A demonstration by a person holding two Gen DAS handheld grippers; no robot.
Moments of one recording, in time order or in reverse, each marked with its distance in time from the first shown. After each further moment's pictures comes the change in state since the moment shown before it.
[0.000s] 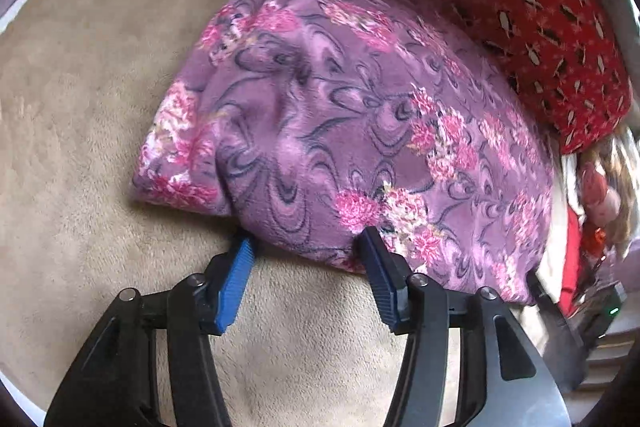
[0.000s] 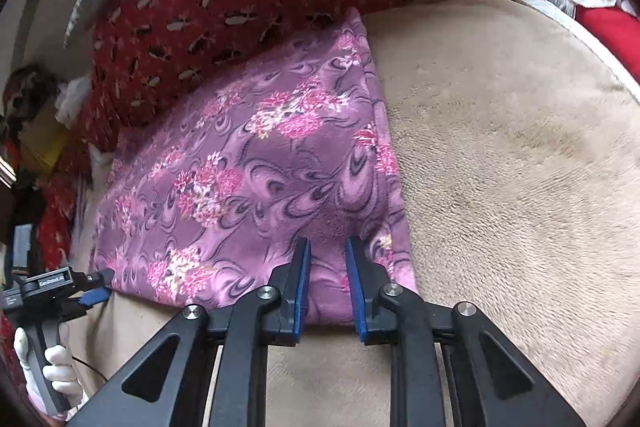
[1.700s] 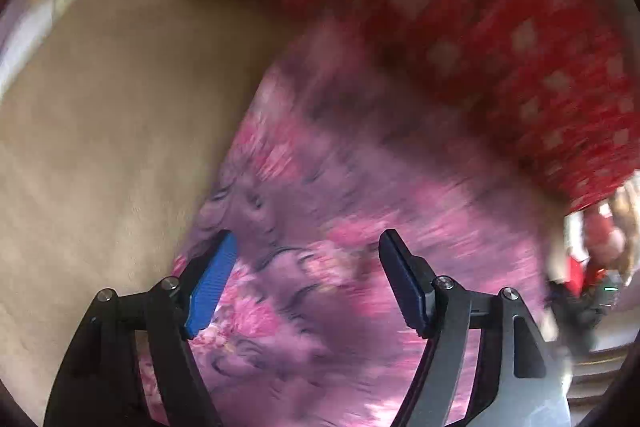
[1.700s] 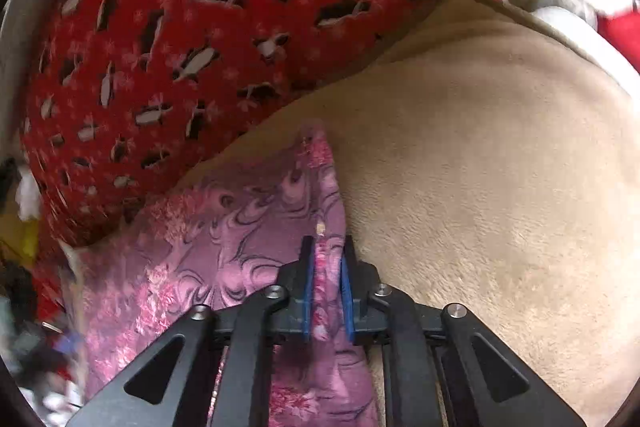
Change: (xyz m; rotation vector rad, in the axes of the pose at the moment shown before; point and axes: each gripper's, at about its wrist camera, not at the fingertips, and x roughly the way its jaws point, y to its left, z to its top) left arm 0.048 -0.018 0.141 0.005 -0.032 0.026; right arm 0.077 -0.038 0.127 0.202 -0.058 -0.020
